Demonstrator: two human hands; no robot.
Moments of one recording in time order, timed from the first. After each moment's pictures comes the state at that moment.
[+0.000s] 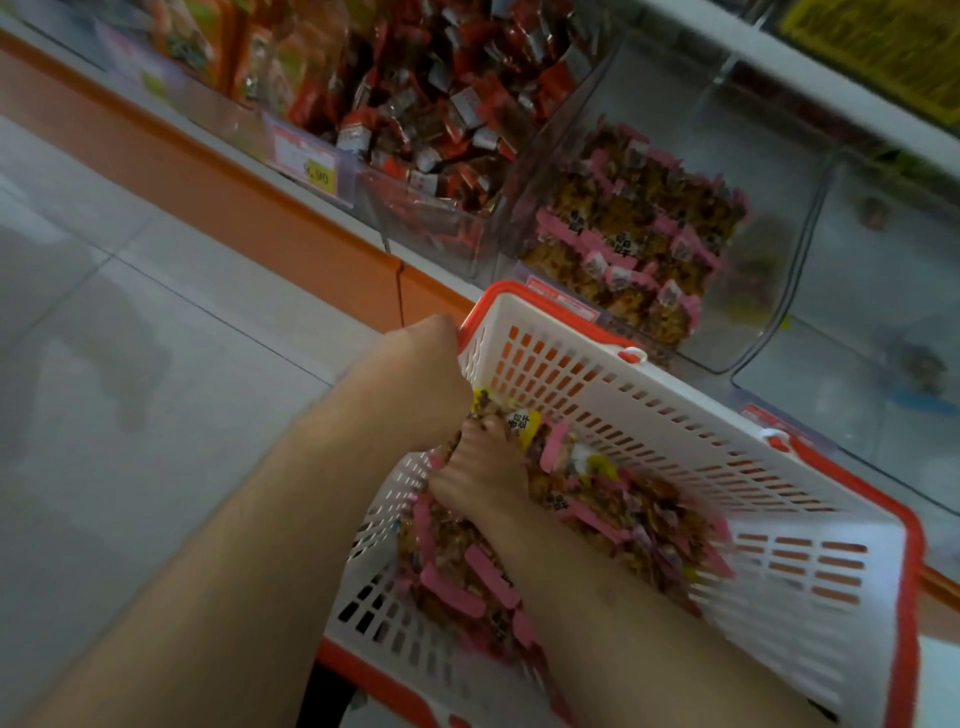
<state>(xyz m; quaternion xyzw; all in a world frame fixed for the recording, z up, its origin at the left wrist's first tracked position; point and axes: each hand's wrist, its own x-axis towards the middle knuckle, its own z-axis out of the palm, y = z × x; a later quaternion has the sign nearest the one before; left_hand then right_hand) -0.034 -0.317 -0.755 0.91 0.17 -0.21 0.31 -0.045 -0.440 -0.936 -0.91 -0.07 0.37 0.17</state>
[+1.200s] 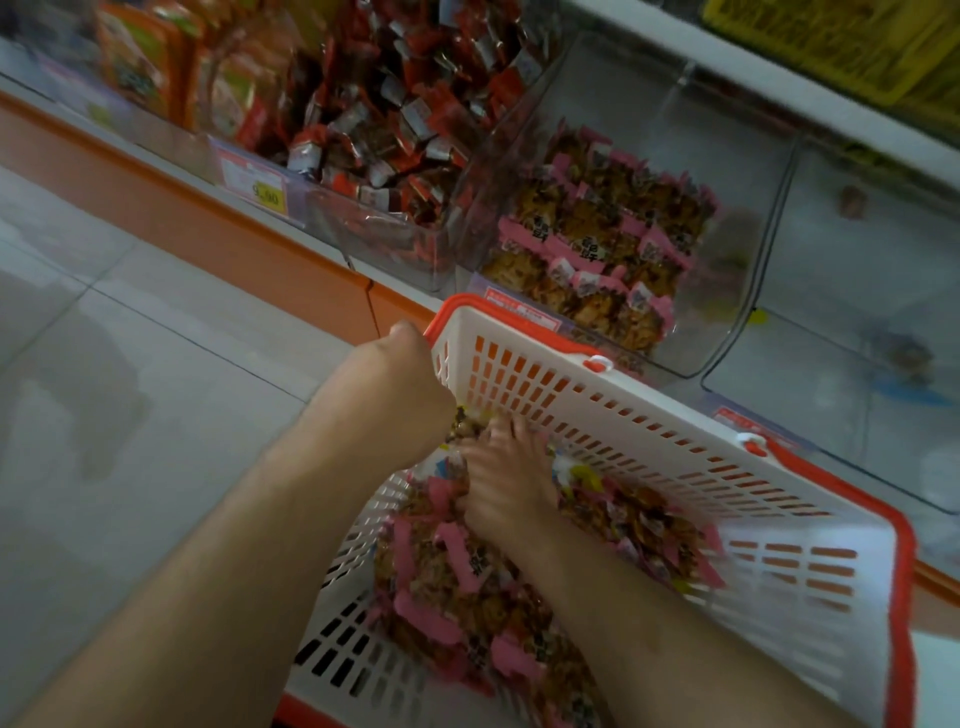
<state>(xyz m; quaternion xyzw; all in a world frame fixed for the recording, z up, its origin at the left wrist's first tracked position) -0.021 -0.342 -0.745 0.90 0.24 -0.22 0.28 -0.030 -0.479 -0.903 -0.94 -0.20 0.28 0.04</state>
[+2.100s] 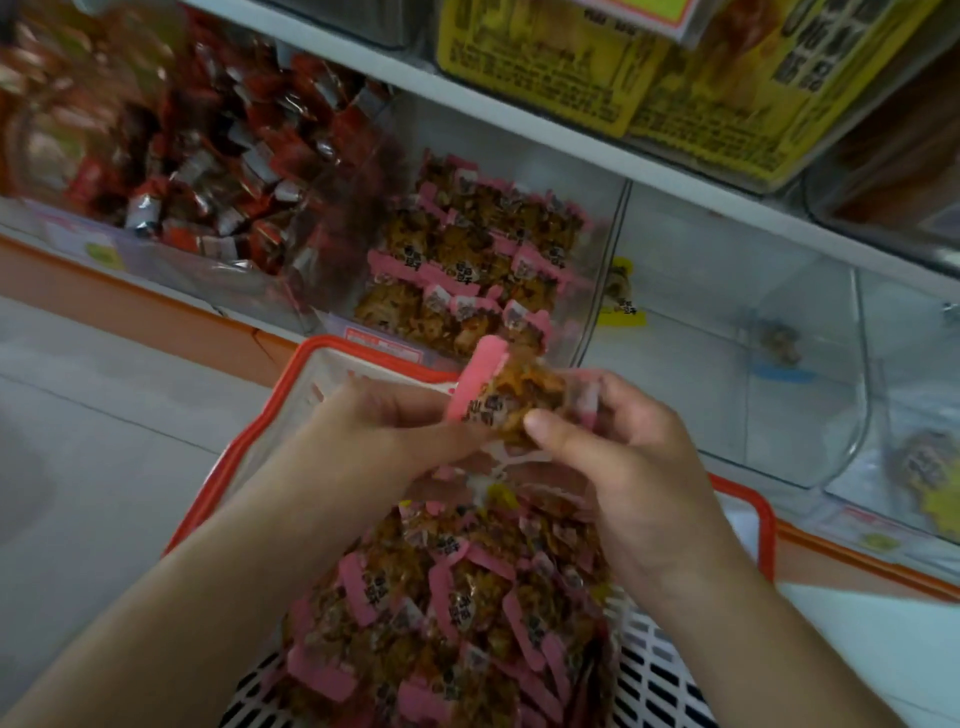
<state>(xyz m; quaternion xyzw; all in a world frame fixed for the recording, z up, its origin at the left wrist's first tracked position) -0.018 -0.413 -0.731 0.68 0.12 -0.25 0.68 -0.006 -0.616 -0.732 -0.70 0.11 0.17 0.69</state>
